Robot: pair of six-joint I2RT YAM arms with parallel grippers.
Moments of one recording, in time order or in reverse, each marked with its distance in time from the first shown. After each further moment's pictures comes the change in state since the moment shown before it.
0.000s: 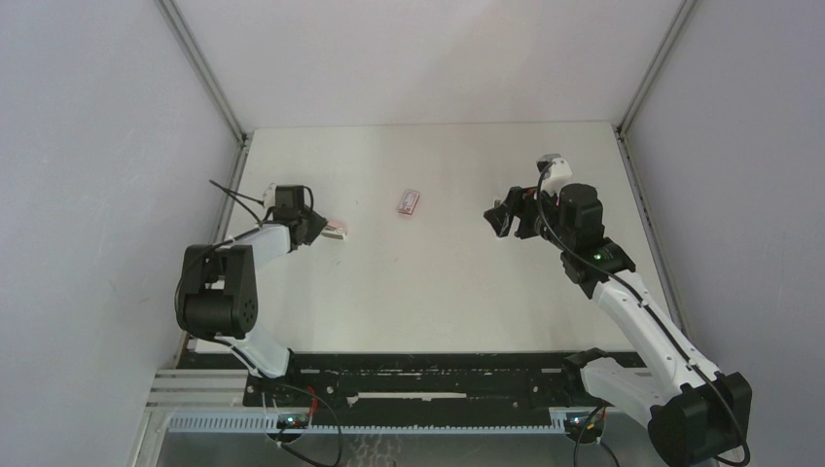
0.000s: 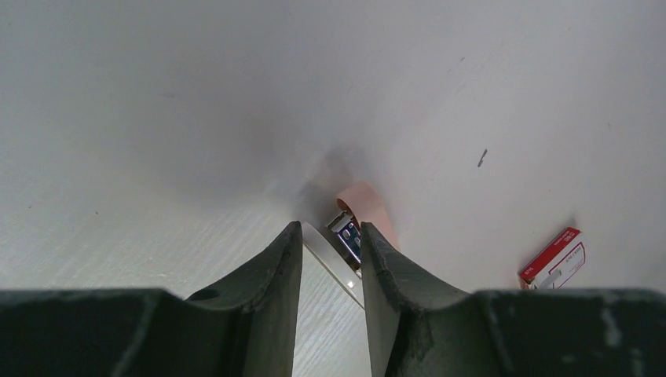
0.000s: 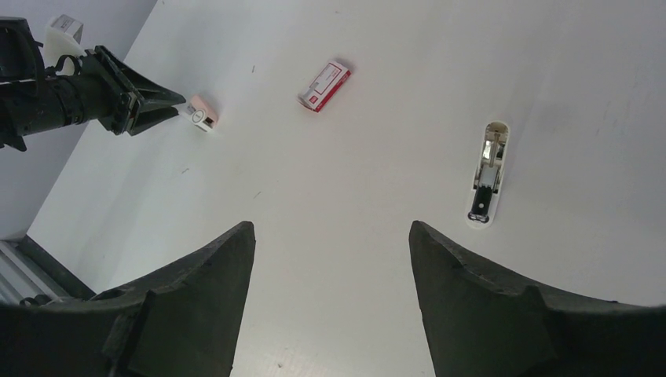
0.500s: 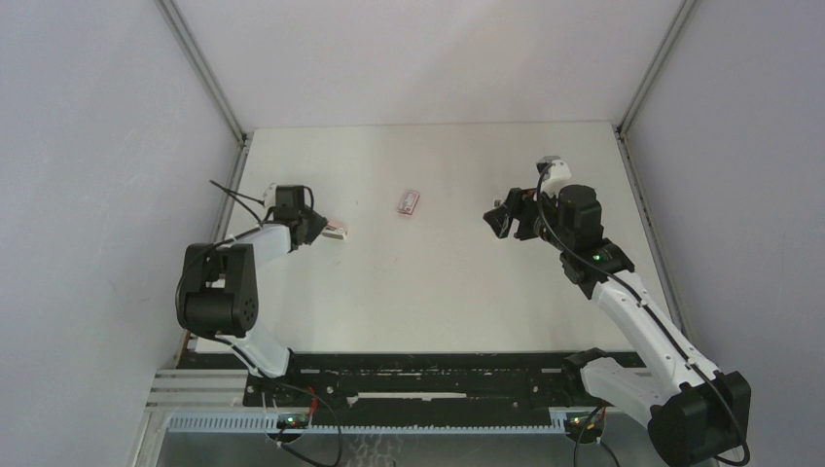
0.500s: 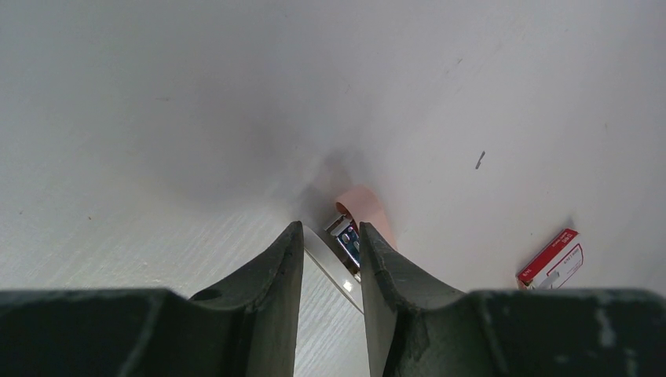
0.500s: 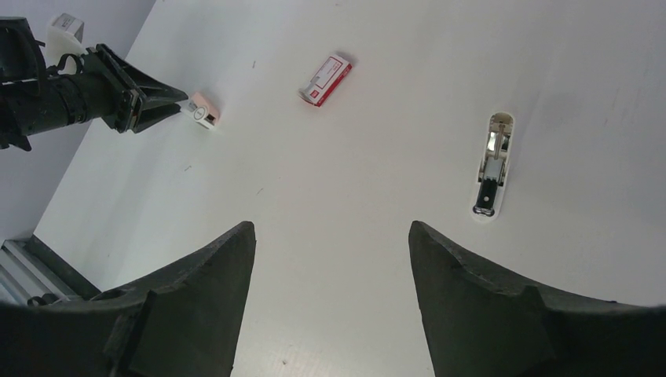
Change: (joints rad) left arm 0.000 0.011 0.000 0.018 0.004 -0.005; right arm 0.000 0.002 -0.011 0.000 -0.003 0.020
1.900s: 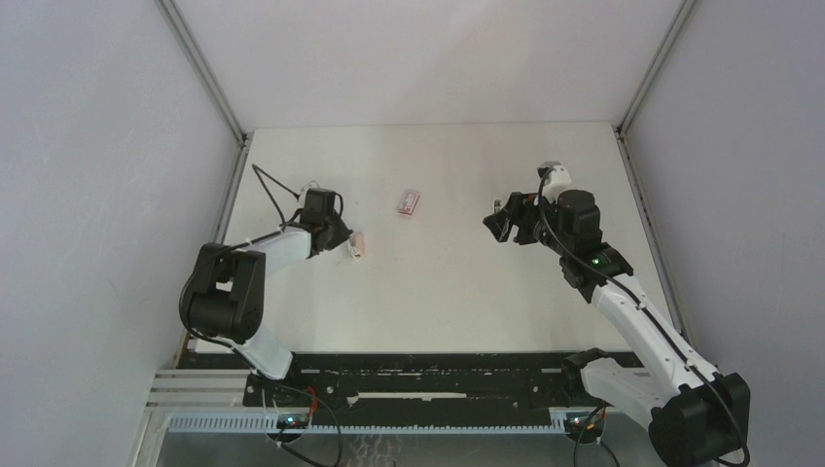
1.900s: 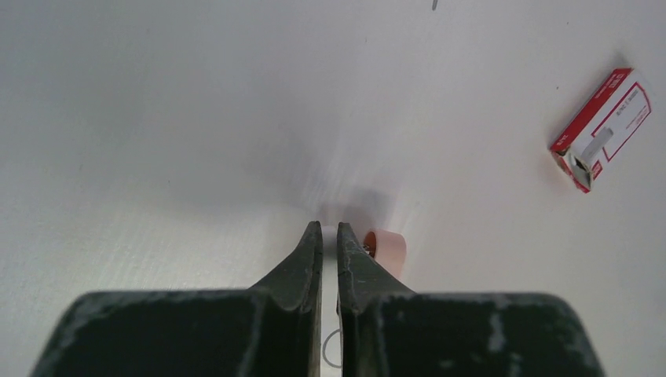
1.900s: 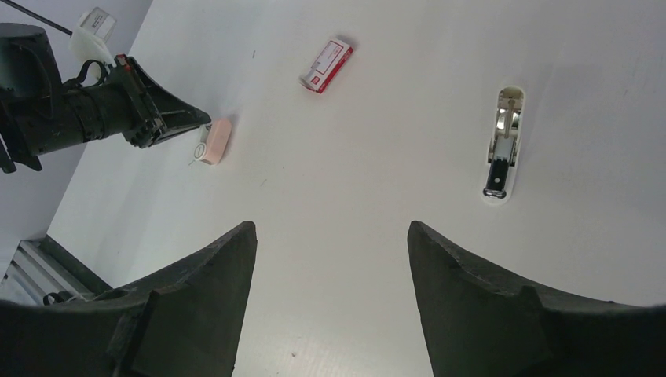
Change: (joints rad) left arm -0.194 -0.017 -0.009 -0.043 -0.015 0.161; right arm 0.001 -0.014 -0.039 0.009 -0.001 0.043
